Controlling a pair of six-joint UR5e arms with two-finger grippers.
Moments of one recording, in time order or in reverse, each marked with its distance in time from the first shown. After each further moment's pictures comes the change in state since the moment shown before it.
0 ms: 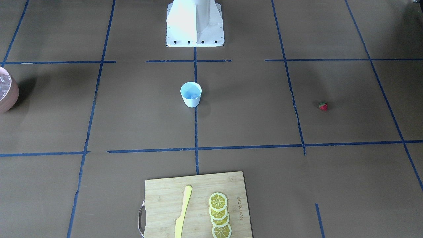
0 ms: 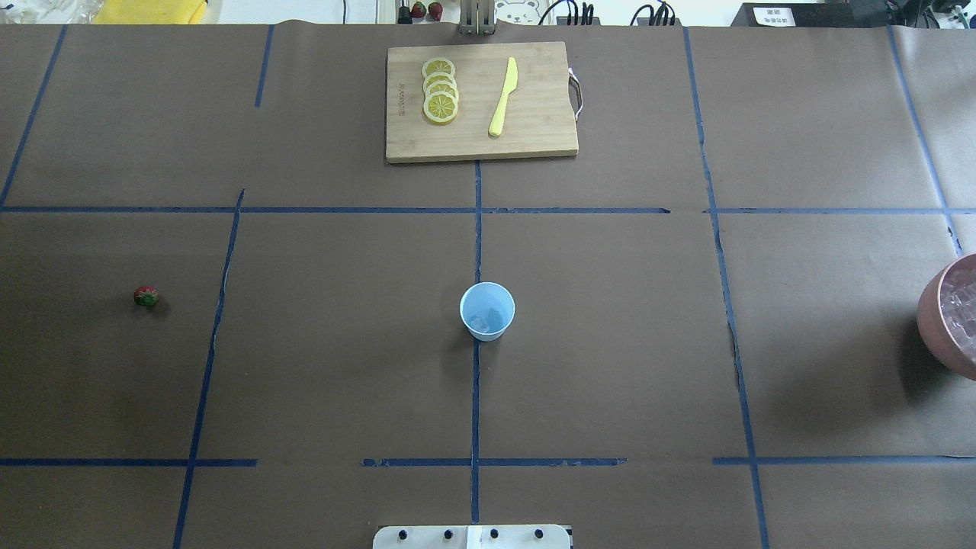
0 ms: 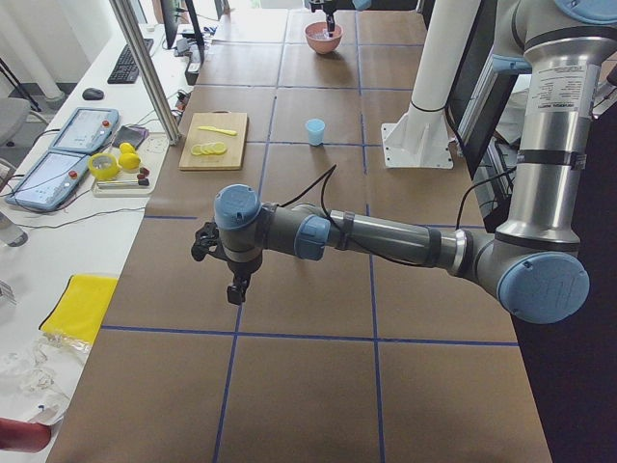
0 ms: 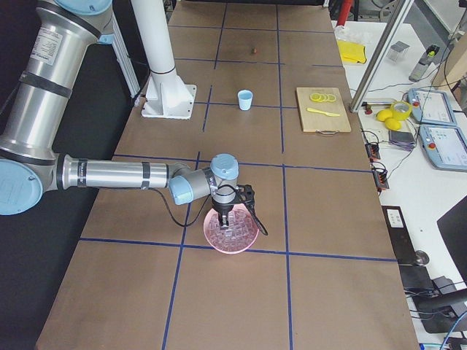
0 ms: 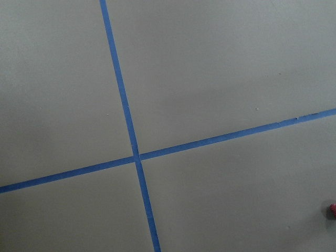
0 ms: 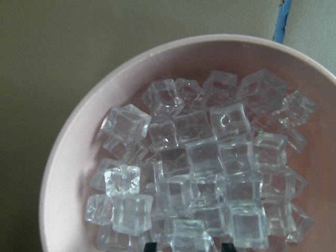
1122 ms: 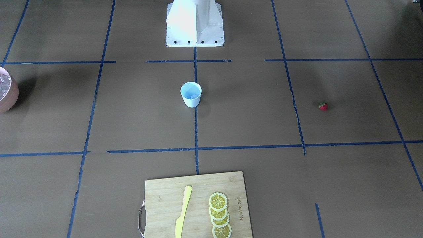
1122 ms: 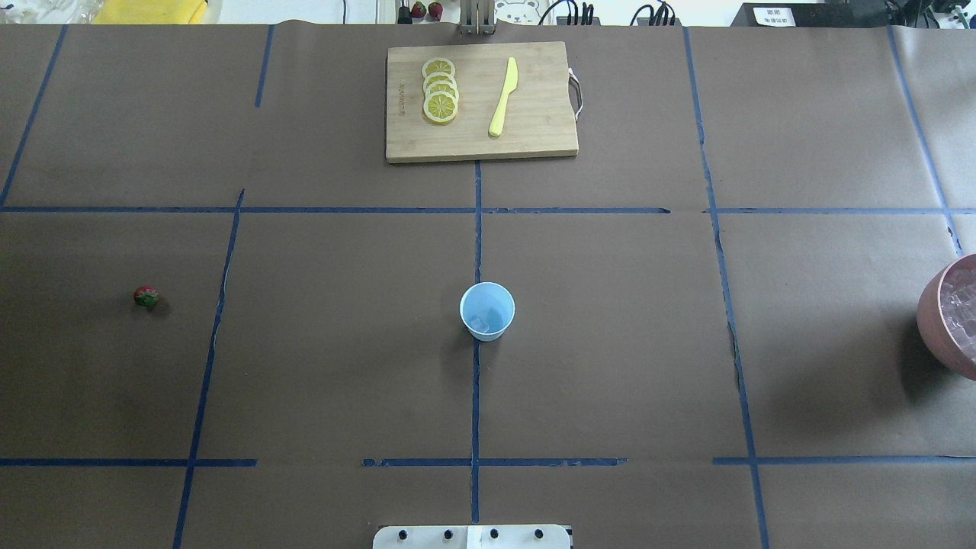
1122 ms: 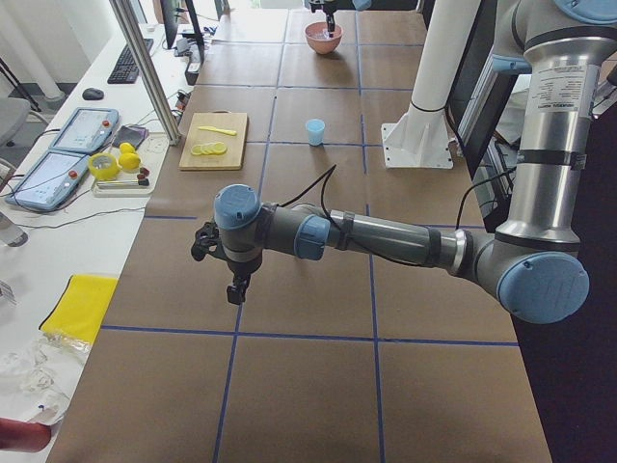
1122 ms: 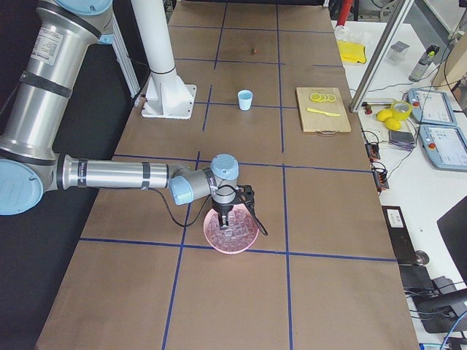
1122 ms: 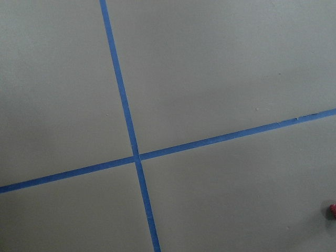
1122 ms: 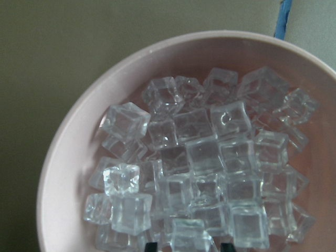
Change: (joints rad) left arm 0.000 0.000 -0.002 0.000 0.000 0.000; right arm -0.003 0.000 -0.002 -0.003 -0.002 0.000
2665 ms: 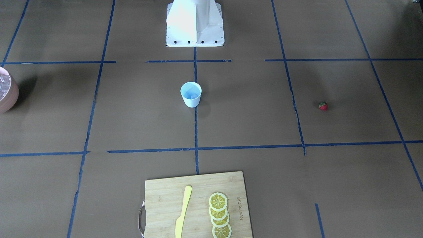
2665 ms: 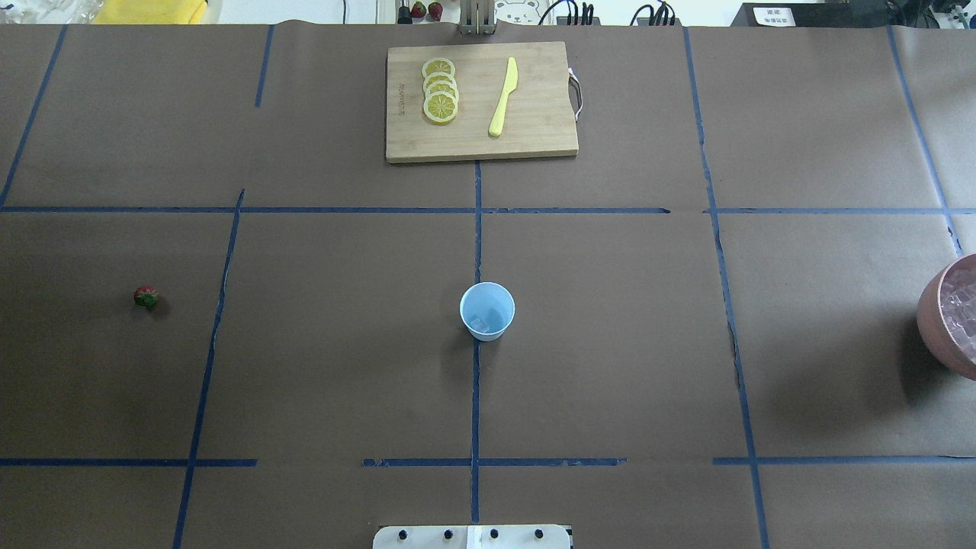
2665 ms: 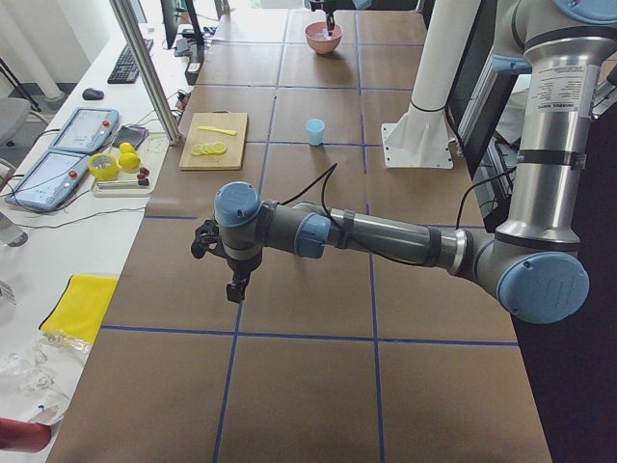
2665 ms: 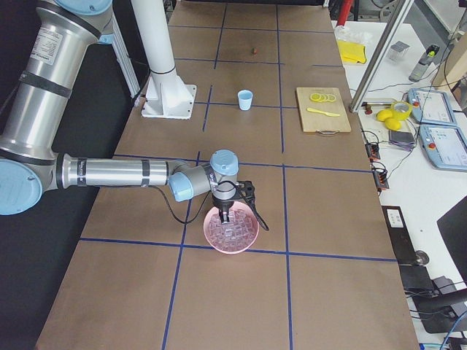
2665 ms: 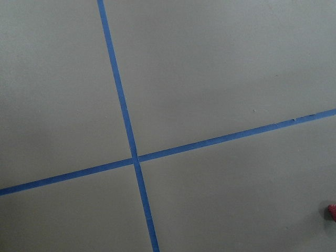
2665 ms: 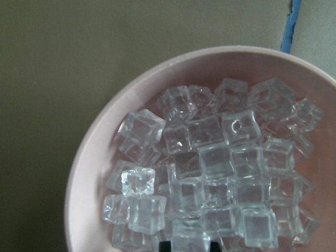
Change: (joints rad) left arm 0.000 0.000 -0.008 0.000 0.001 0.000; right arm 0.005 -0.006 0.048 -0.005 0.009 -0.004
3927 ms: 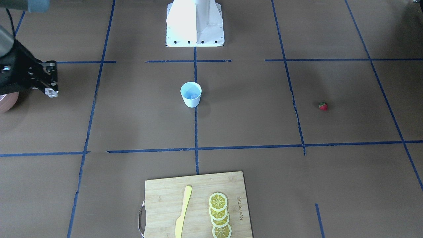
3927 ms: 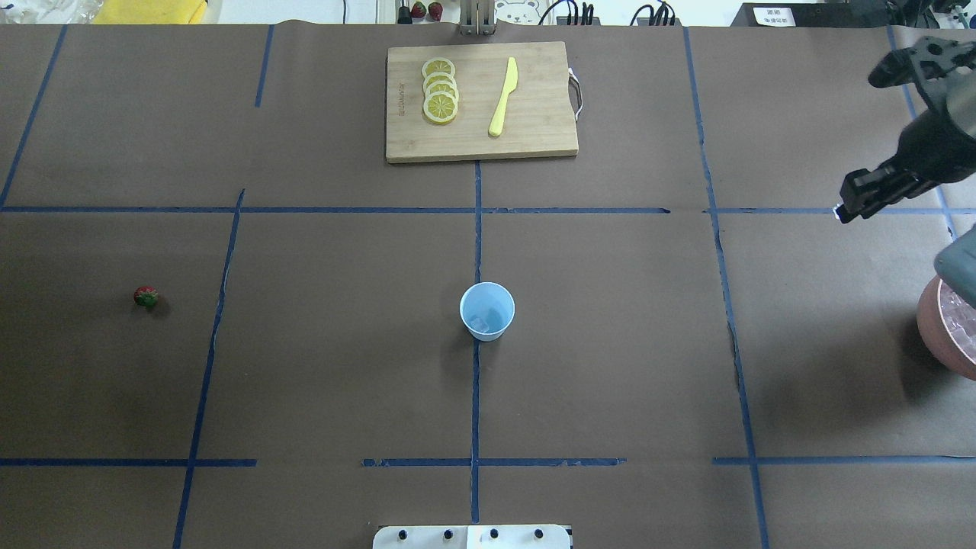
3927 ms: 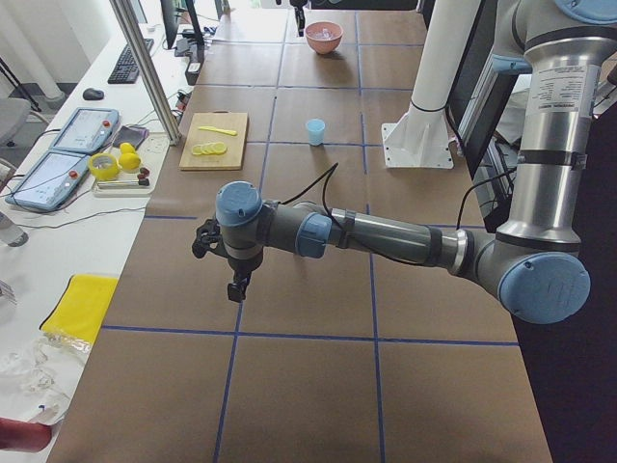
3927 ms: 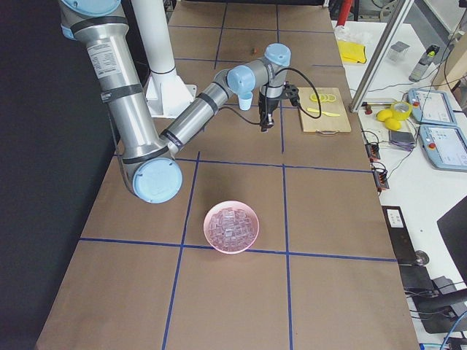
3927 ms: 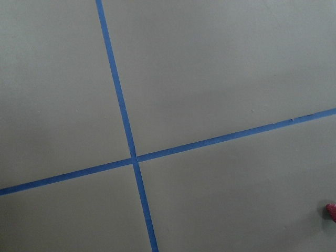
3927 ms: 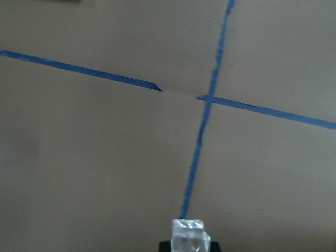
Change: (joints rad) left arm 0.000 0.002 -0.003 0.001 0.000 -0.001; right arm -0.128 0.747 0.144 -0.750 0.059 0.180
